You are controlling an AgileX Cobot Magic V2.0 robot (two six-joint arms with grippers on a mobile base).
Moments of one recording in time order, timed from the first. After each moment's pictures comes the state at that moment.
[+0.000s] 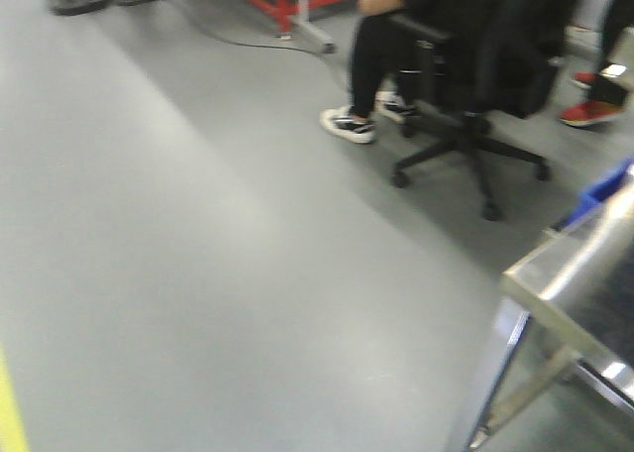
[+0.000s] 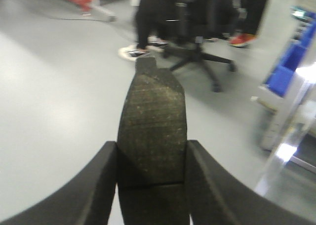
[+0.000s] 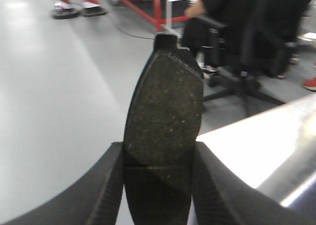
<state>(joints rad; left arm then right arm) -0.43 0.13 -0.54 0.17 0.87 -0.30 0.19 0.26 -0.40 -0.09 0.51 0.06</state>
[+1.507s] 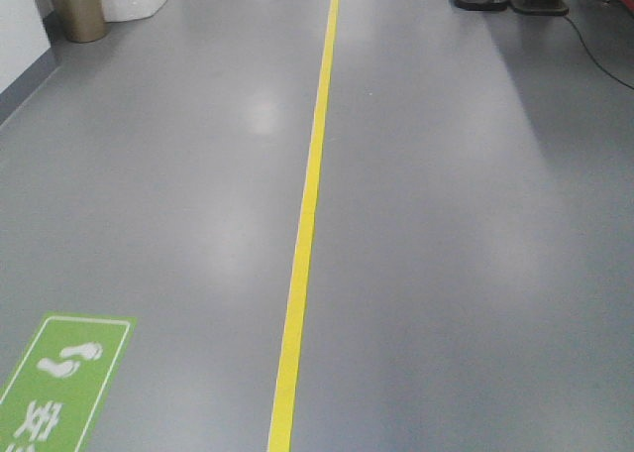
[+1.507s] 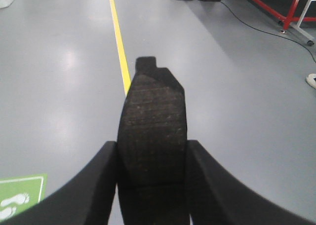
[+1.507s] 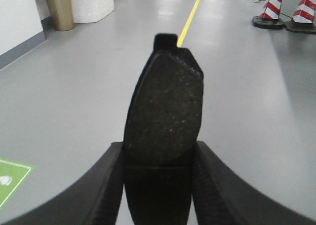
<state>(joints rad) -0.43 0.13 -0.54 0.17 0.87 -0.30 0.19 0.26 -0.40 -0.09 0.51 0.06</state>
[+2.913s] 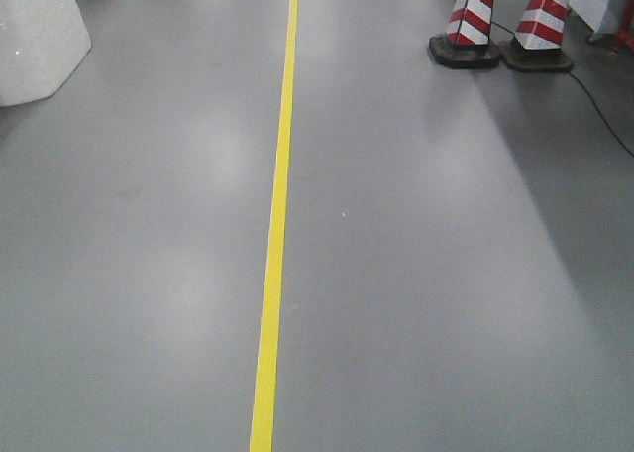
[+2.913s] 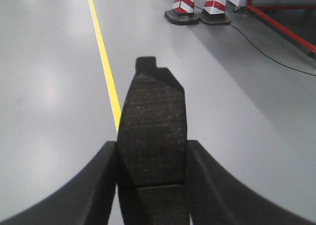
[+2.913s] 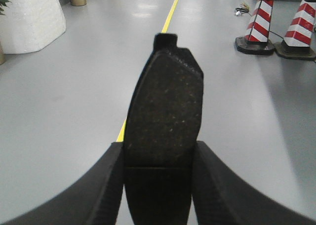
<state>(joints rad) -0.43 0.13 -0.54 0.17 0.87 -0.30 0.19 0.26 -0.40 -0.09 0.52 0.06</state>
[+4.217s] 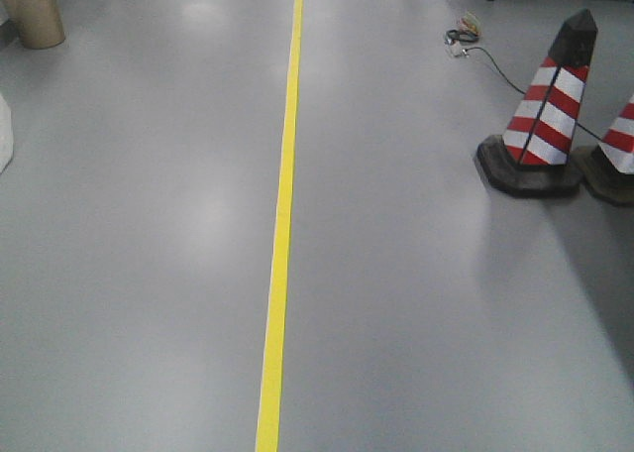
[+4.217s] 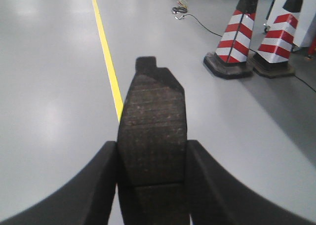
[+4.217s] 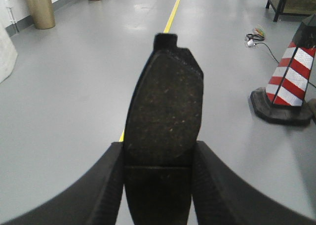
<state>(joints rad) -0.43 0.13 -0.54 0.17 0.87 -0.30 0.19 0.26 -0.40 -0.09 0.52 0.06</state>
